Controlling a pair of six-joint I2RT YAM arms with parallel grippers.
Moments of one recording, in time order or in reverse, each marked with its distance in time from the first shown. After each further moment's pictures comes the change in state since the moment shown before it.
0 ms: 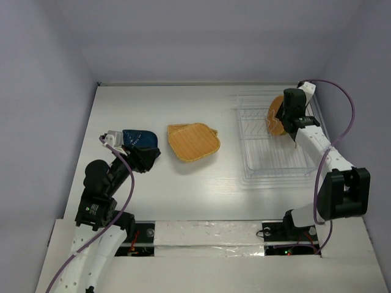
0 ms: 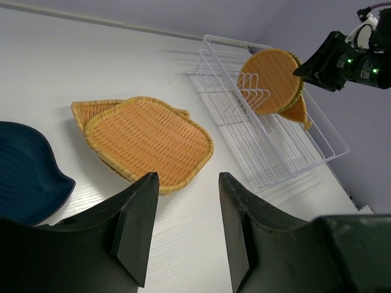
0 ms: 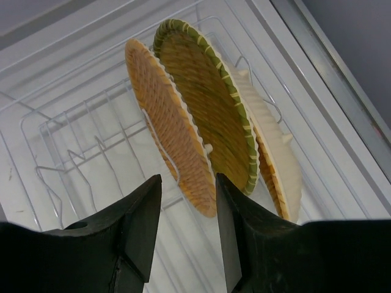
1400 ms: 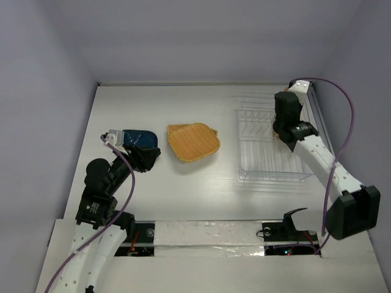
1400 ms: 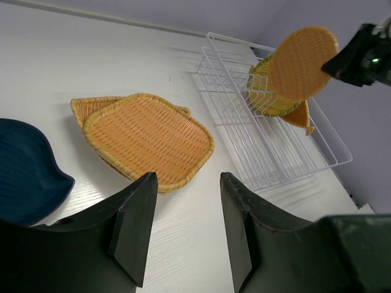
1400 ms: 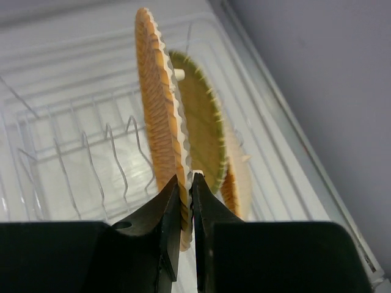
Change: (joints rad) left arm -0.005 0.013 0.000 0.000 0.001 0.000; right arm 0.161 -0.079 -0.004 -0.039 0.240 -0.176
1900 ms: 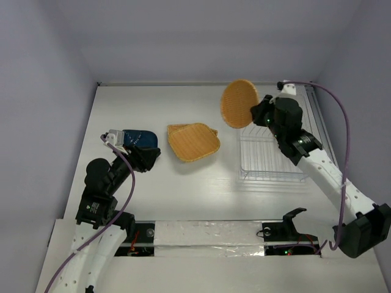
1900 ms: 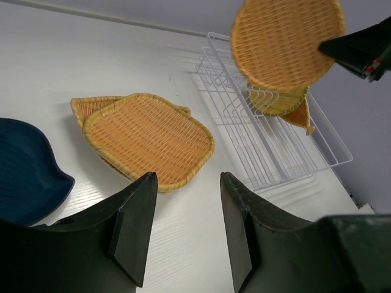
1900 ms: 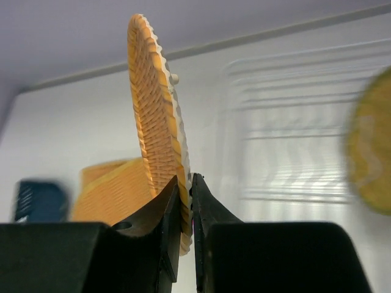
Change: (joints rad) left arm 0.000 0.003 0.000 0.000 0.000 0.000; right arm 0.139 -0.236 -0.039 0.095 -0.447 0.210
